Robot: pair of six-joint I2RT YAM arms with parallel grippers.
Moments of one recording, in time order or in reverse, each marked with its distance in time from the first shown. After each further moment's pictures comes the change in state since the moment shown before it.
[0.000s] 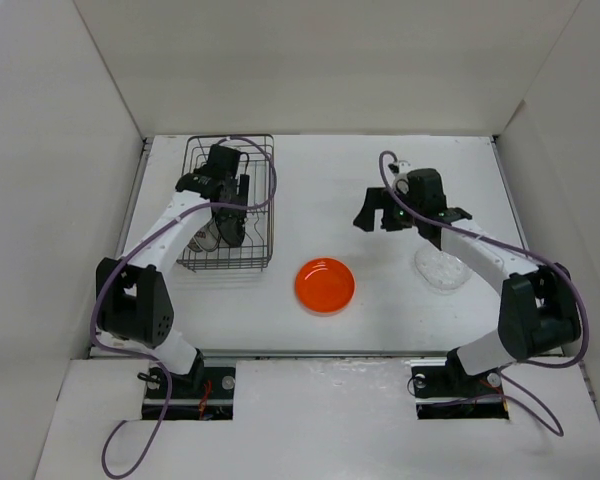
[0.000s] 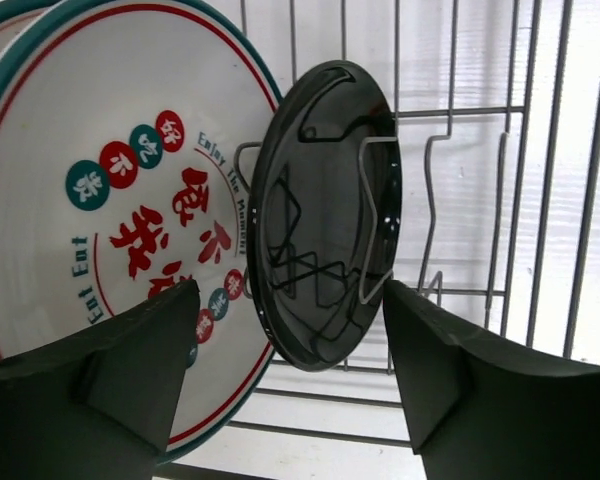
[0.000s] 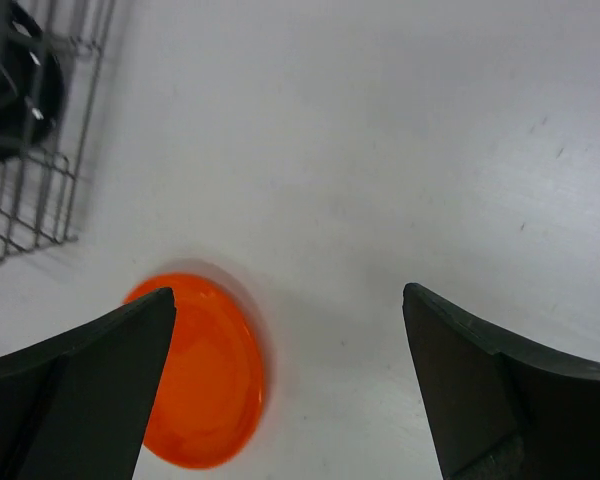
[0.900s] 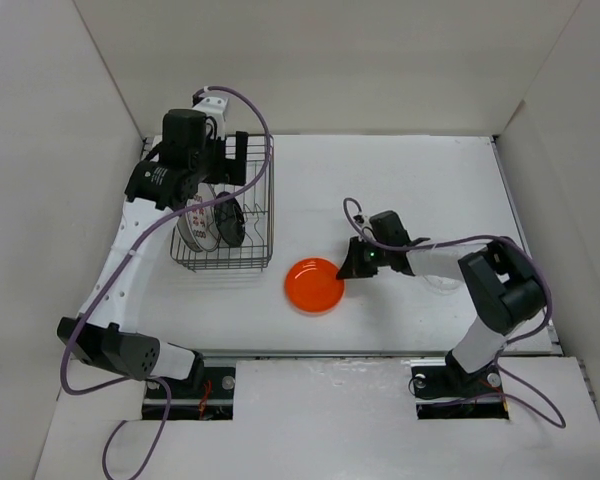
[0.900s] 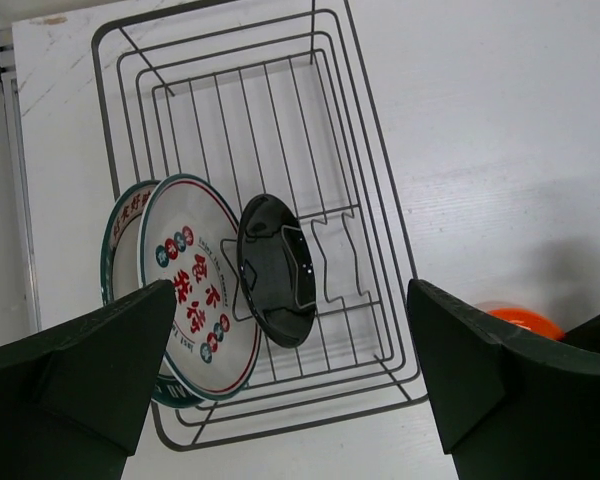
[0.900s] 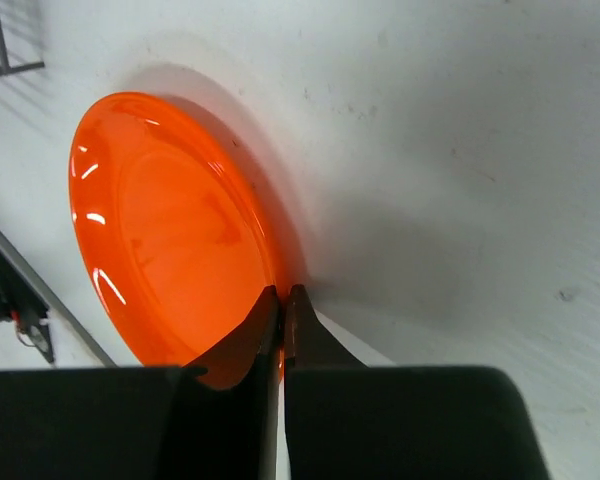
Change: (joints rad) left arm 0.000 -0.193 0.327 -0.124 0.240 0.078; right arm 0.189 0.191 -0.290 0.190 -0.146 0.188
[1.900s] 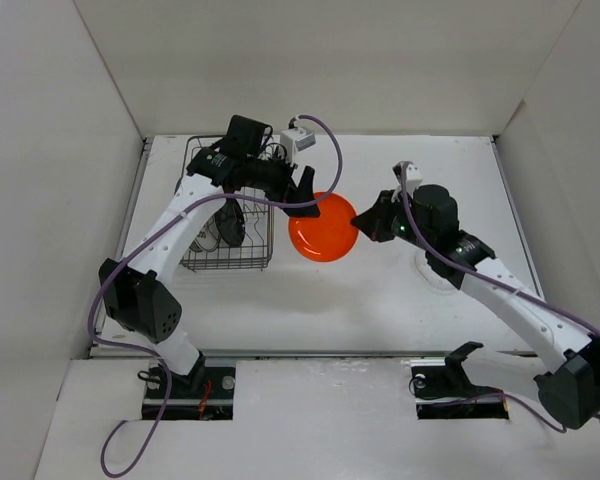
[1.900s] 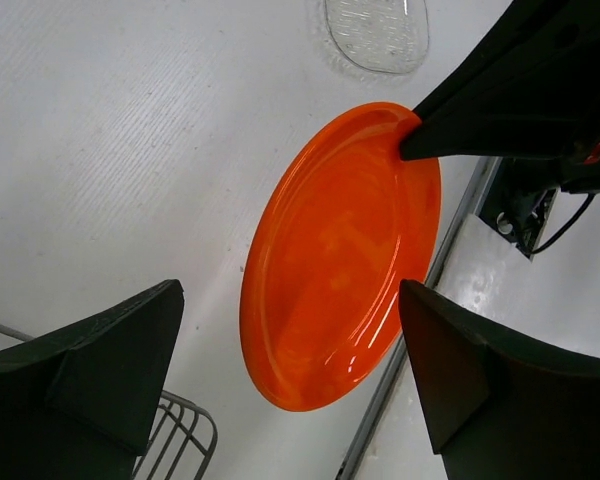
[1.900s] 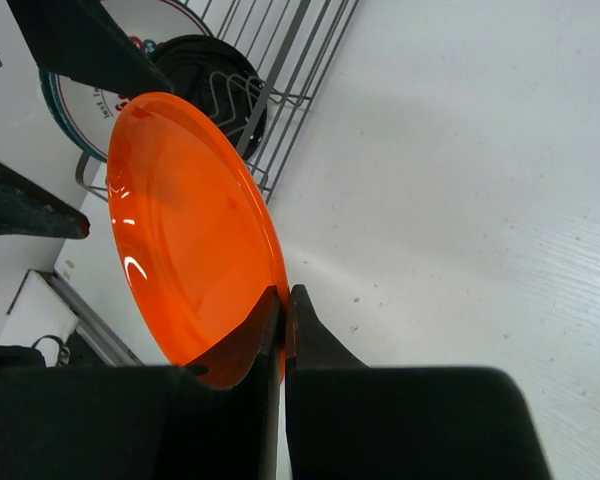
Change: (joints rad) left arm -0.153 0.245 0.016 -0.001 0.815 0.149; right arm 0.042 -0.553 0.161 -0.148 0.241 0.016
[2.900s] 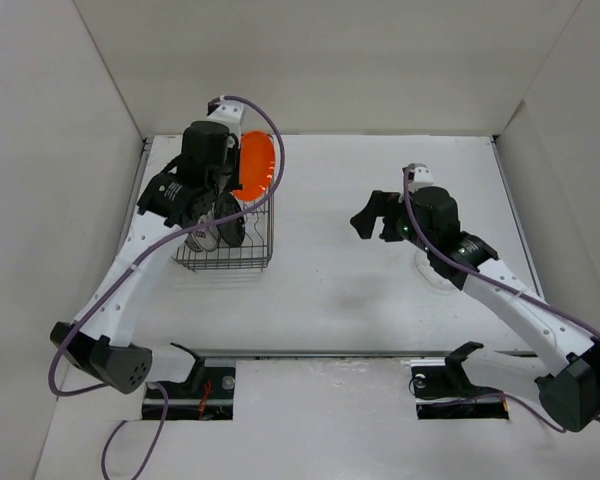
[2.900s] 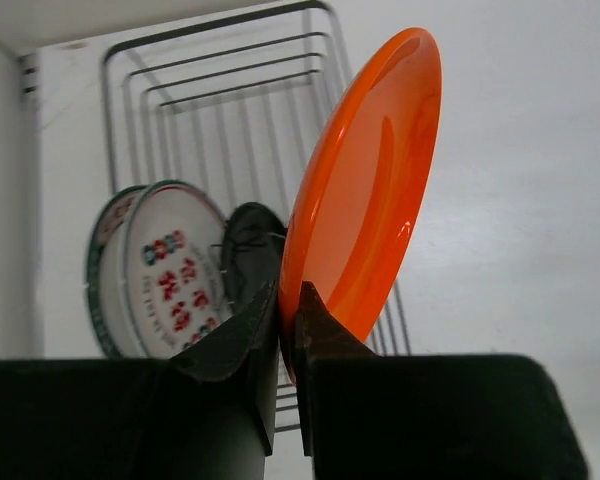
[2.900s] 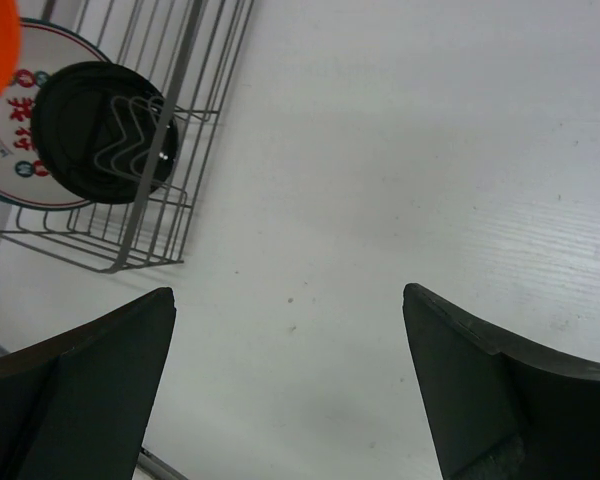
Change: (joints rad) left arm -0.008 -0.300 -0.091 0.058 -0.938 -0.185; right arm -0.005 -0.038 0.003 -0.098 0.197 -0.011
